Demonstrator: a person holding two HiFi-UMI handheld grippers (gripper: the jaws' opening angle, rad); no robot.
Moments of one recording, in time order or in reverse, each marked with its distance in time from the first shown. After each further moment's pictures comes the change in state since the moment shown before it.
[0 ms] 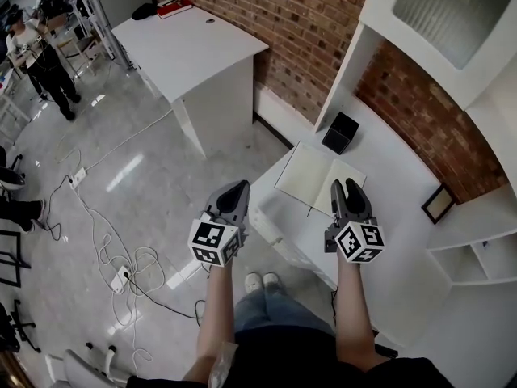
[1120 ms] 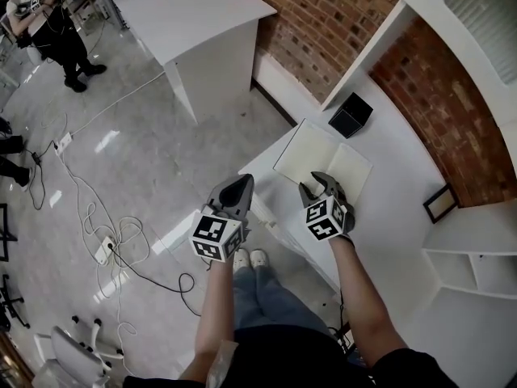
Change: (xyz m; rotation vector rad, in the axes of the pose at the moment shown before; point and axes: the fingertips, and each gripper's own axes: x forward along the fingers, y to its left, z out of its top) left arm 0.020 0.004 -0.070 -0.146 0.076 0.021; right arm 0.056 0.020 -0.177 -0.859 0.719 0.264
